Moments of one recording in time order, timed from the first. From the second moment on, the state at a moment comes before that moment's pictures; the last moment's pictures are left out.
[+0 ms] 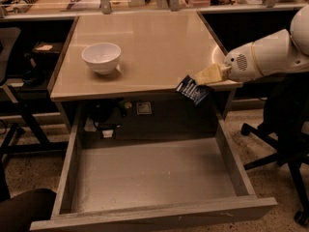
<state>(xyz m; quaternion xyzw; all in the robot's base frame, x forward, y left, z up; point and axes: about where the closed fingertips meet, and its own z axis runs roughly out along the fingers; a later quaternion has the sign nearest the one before) 0.585 -0.145 0.869 -0.24 0.87 0.32 0.29</state>
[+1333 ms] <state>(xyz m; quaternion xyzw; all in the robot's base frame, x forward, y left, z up) 0.682 -0.070 0.889 -0.26 0.85 0.33 0.32</state>
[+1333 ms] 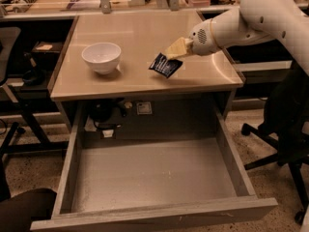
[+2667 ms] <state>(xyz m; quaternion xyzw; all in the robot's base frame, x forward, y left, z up) 0.726 -0.019 0.859 -0.27 0.85 0.33 0.32</state>
